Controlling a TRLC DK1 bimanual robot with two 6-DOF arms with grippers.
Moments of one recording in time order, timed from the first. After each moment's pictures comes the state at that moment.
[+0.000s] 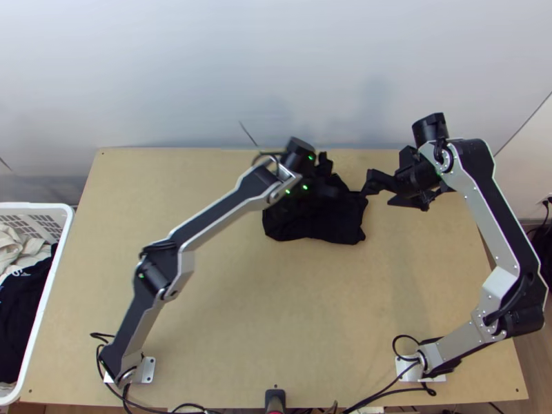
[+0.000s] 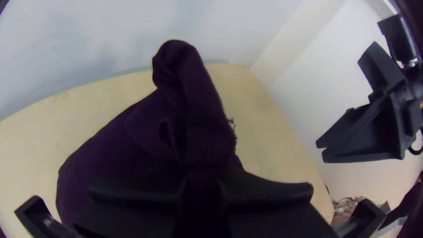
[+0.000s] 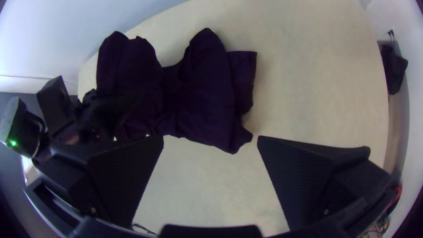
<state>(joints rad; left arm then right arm) -0.76 2.27 2.25 -0.58 0.12 -0.42 0.17 1.67 1.73 -1.25 -0.29 0.36</state>
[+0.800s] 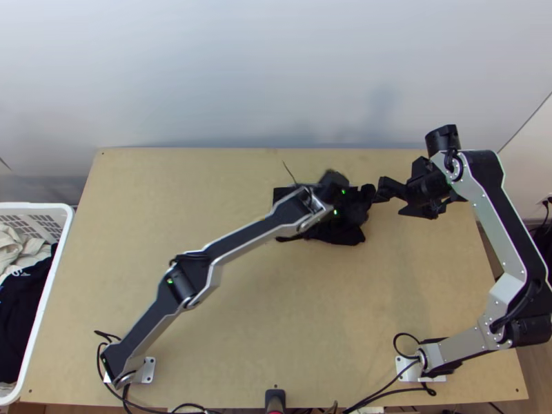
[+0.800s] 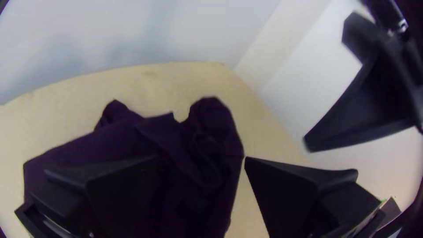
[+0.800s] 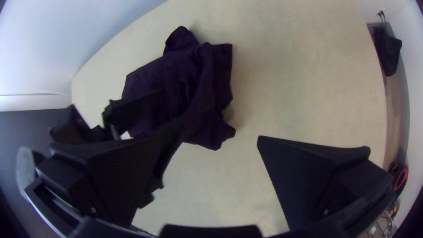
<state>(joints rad) -0.90 2.40 2.29 -0.40 0.03 -0.48 0.10 1.62 1.60 -1.21 -0.28 0.37</state>
